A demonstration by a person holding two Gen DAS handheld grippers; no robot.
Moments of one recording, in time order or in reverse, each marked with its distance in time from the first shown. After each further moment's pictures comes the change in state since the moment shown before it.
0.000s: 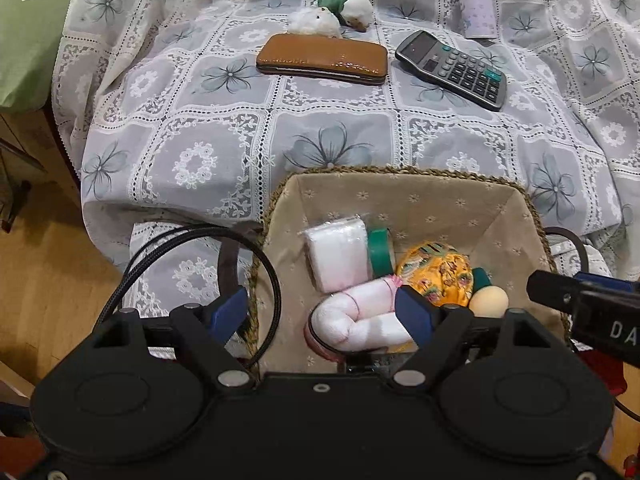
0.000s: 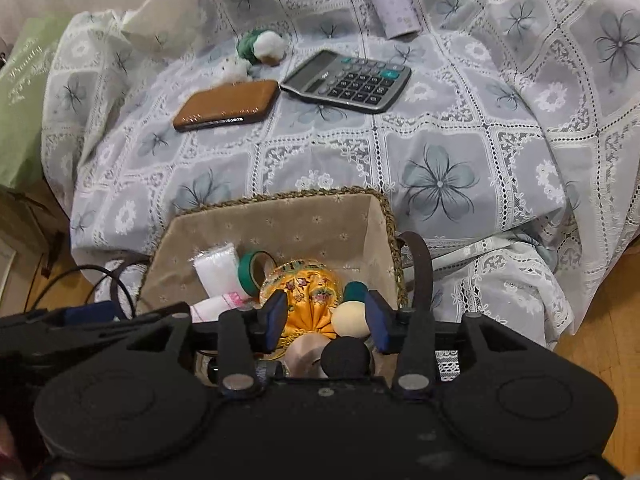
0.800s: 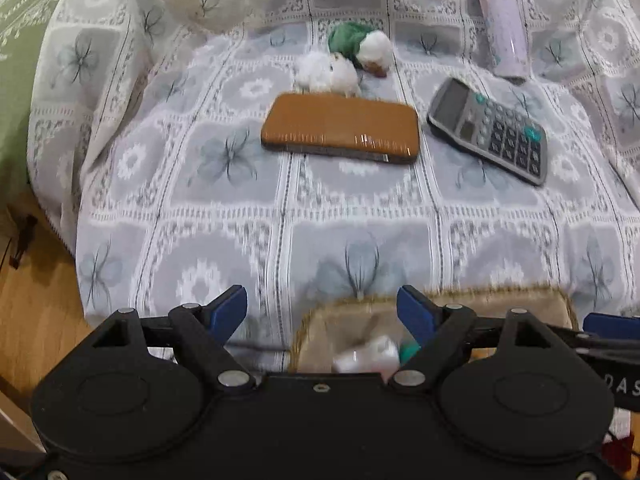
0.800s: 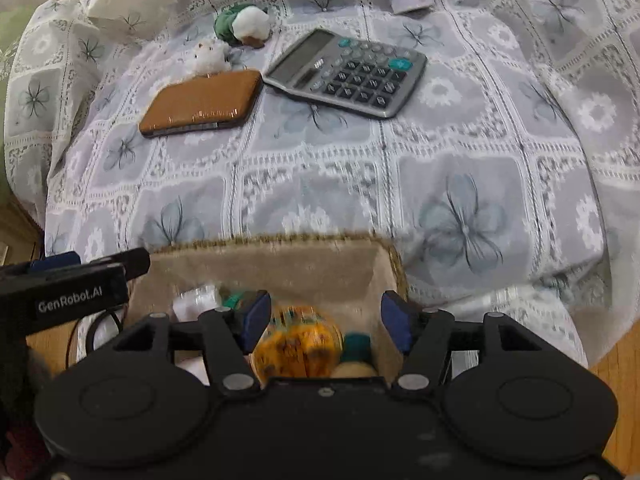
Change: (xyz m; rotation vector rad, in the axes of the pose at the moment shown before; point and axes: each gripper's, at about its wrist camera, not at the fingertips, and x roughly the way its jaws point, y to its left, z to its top) left arm 0.035 0.011 0.093 0.036 -0.035 0.034; right arm 0.061 0.004 0.074 0.017 0.092 0.005
